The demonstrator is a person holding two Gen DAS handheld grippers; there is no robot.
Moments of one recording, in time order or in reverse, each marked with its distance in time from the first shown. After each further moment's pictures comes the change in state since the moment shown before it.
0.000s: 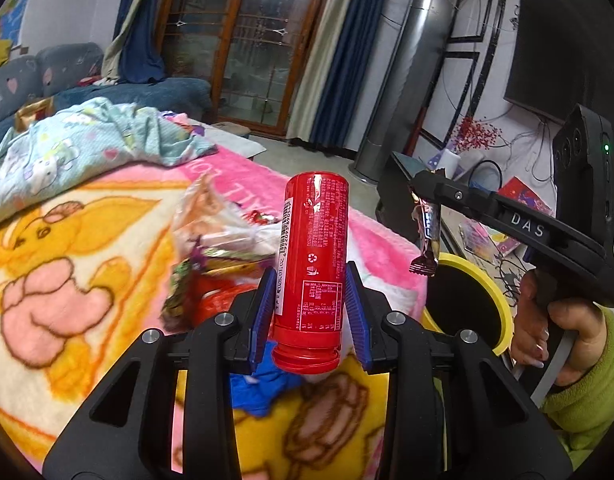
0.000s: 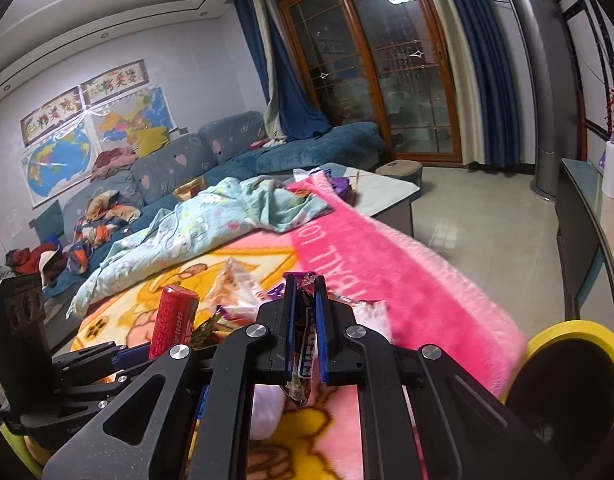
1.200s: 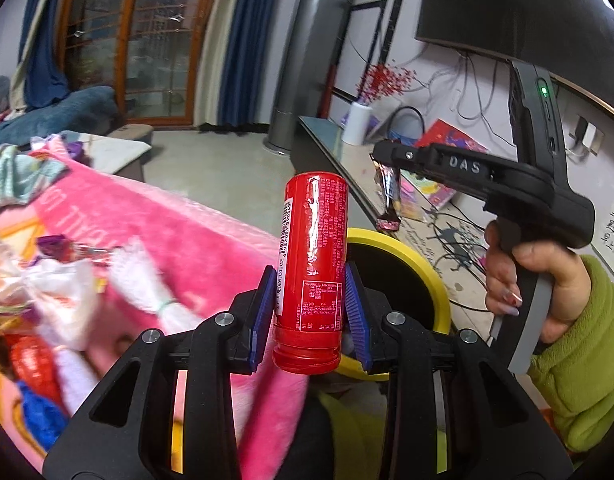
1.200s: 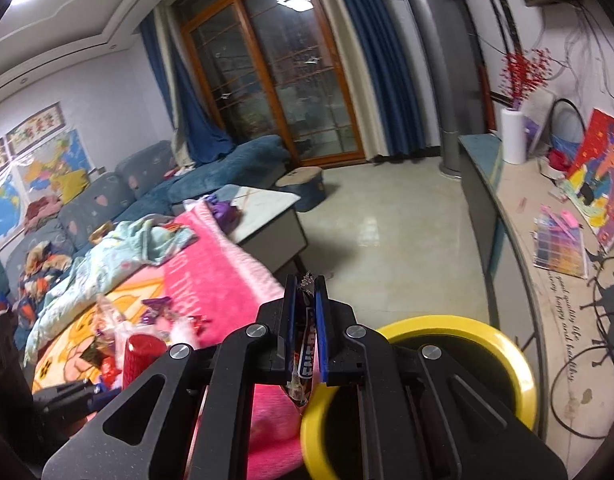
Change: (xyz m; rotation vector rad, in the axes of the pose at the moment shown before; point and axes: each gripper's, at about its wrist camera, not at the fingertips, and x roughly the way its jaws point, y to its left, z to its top) left arm 0.097 -0.159 0.001 0.206 0.104 -0.237; right arm -0.080 -0.180 0.002 0.191 -0.043 -0.270
